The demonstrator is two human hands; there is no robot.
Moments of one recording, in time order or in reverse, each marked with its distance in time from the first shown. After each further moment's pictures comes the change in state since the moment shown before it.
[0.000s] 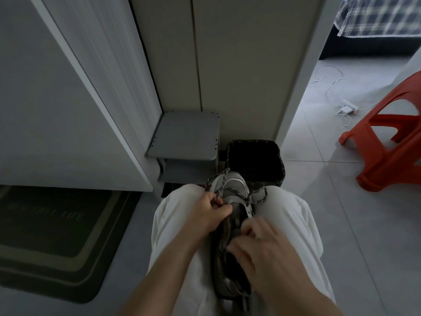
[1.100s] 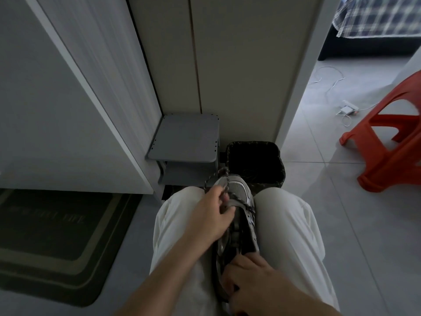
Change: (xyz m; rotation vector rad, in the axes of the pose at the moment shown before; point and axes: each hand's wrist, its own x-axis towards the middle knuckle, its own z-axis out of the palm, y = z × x) left_hand -0.011 0.012 0.003 0.308 0.032 0.326; right_hand -0.005 0.011 0.031 -0.209 0.003 -0.469
